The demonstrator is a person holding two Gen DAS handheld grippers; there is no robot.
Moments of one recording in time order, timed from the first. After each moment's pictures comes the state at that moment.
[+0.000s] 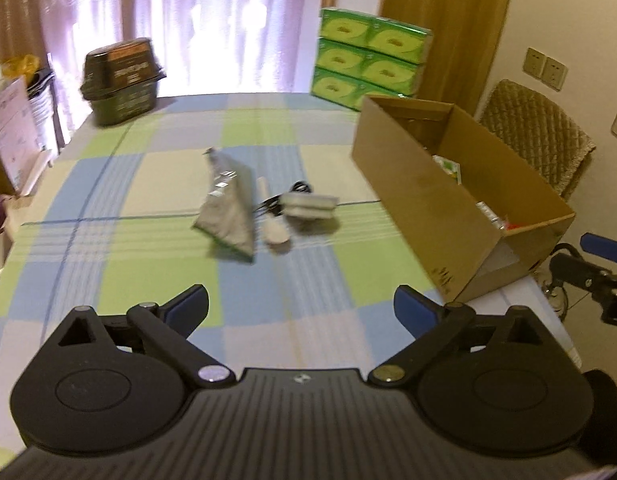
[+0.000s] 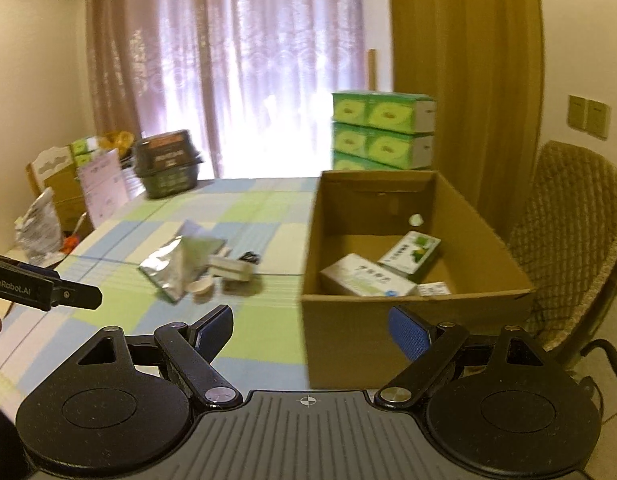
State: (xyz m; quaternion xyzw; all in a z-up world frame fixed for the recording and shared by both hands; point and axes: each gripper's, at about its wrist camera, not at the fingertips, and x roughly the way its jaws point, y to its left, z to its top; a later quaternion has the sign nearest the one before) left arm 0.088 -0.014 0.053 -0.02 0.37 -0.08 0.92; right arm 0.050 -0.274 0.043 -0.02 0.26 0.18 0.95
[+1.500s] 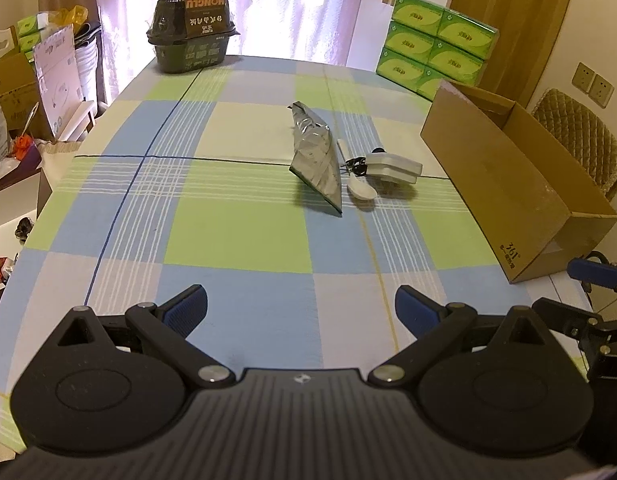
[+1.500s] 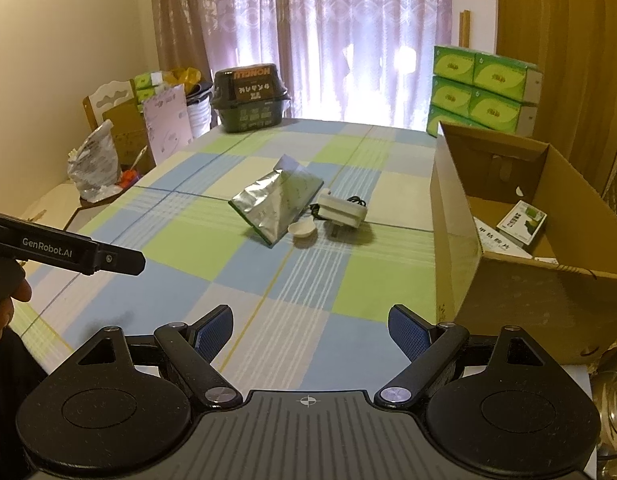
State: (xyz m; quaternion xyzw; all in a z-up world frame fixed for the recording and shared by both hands) left arm 0.073 0.058 0.018 -0.07 0.40 -0.03 0.91; right arm 0.049 -0.180 0.000 -0.06 0.33 0.26 0.91
